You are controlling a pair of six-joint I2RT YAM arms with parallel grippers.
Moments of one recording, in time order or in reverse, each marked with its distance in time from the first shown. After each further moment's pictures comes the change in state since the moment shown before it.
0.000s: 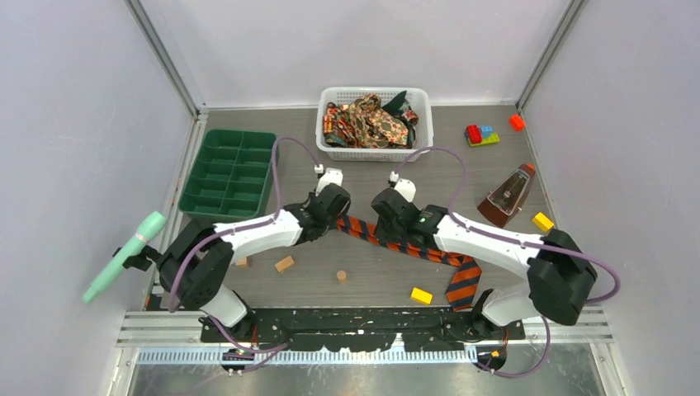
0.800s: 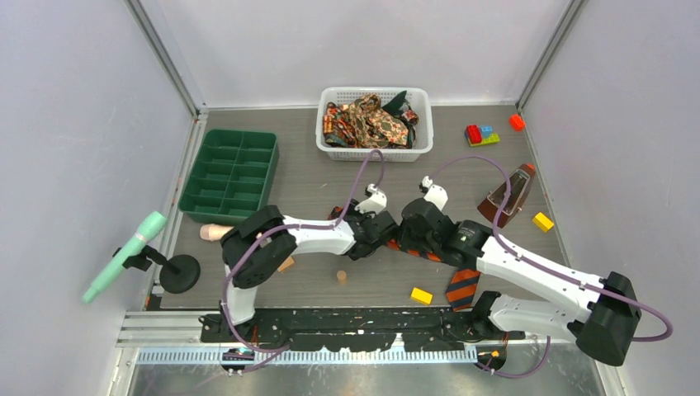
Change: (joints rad) left arm -0.270 0.369 0.265 -0.176 -0.541 0.094; right arm 0.000 -0.363 -0.130 -0.107 0.042 0.075
